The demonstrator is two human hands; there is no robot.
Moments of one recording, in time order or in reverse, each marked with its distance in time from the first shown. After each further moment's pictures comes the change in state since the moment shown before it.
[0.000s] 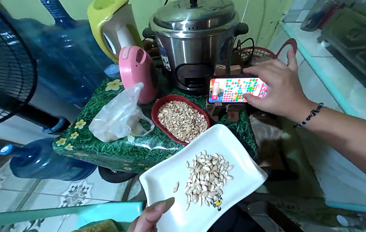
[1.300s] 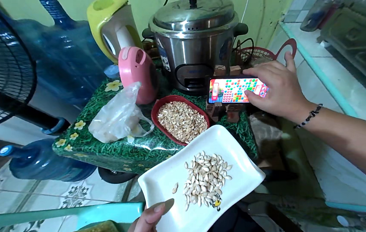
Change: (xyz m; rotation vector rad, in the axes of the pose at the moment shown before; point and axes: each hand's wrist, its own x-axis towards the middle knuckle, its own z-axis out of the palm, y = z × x) left_hand 0.000 -0.001 0.001 0.009 -0.012 0.022; right_hand 0.000 -0.001 0.001 0.017 -0.003 0.011
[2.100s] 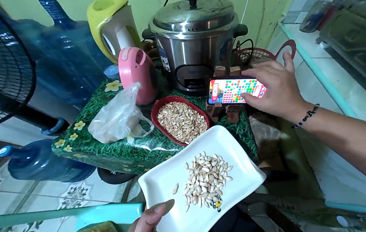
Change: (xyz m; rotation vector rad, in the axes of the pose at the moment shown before) left_hand -0.001 0.000 0.000 0.019 0.018 -0.003; right_hand 0.002 0.001 0.004 -0.017 0.022 -0.018
